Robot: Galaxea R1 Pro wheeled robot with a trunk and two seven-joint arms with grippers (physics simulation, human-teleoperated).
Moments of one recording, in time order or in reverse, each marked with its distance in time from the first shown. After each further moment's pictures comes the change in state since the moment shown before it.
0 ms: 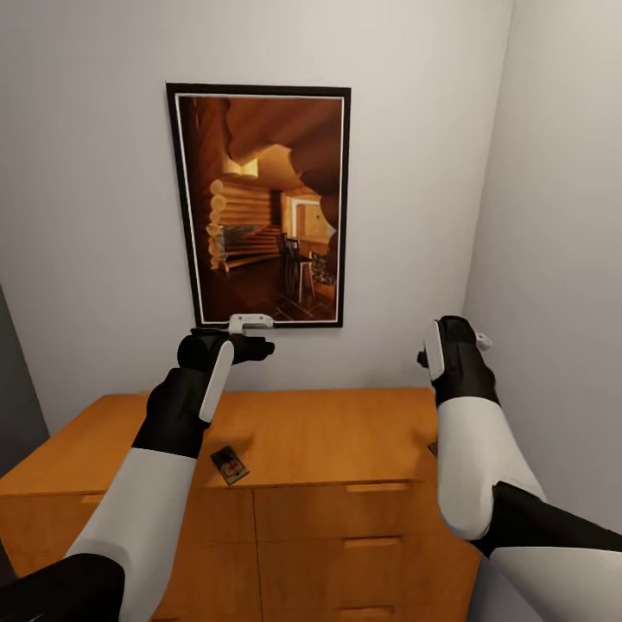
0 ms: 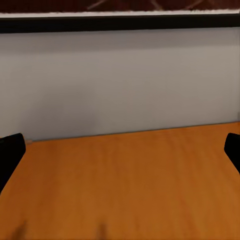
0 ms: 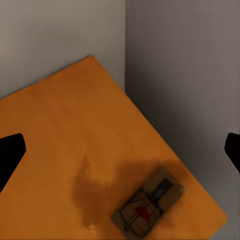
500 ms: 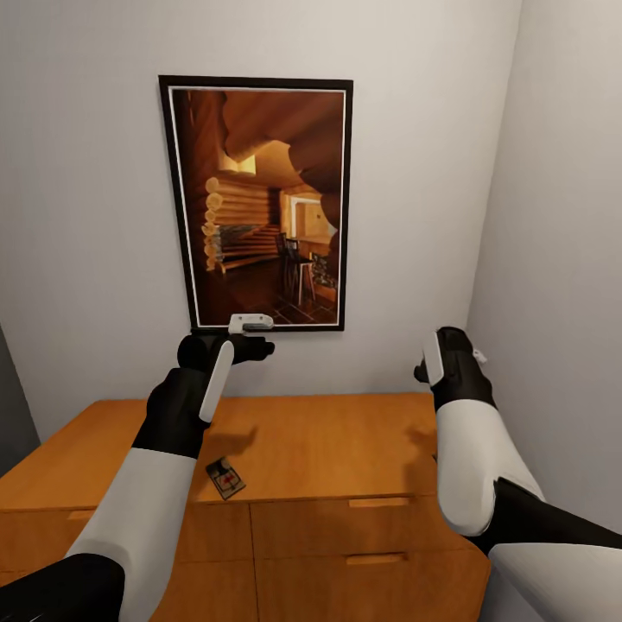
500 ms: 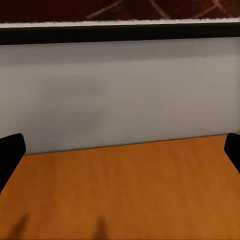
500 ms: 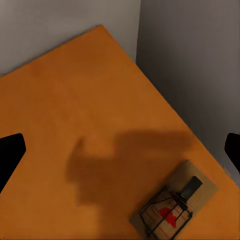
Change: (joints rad) left arm 0.000 0.000 0.000 0.000 0.001 0.000 0.000; right arm 0.000 0.000 -0.076 0.088 0.000 0.000 -0.006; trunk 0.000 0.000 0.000
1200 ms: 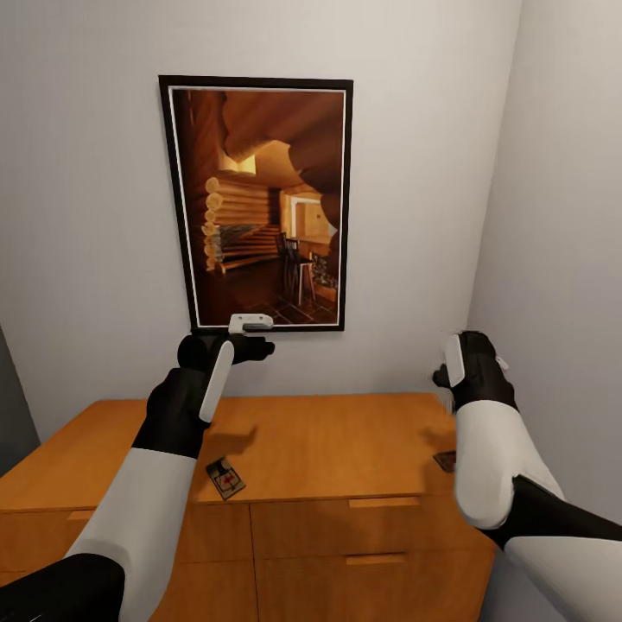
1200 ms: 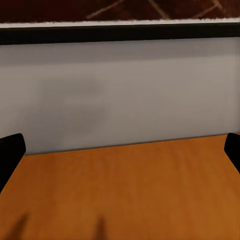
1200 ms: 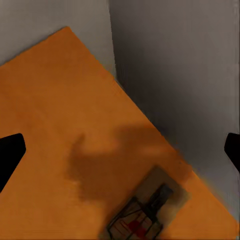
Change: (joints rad) left arm 0.000 0.000 0.000 0.000 0.000 0.000 0.000; right arm 0.000 -0.074 -0.046 0.018 -0.001 0.000 0.020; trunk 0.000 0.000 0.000
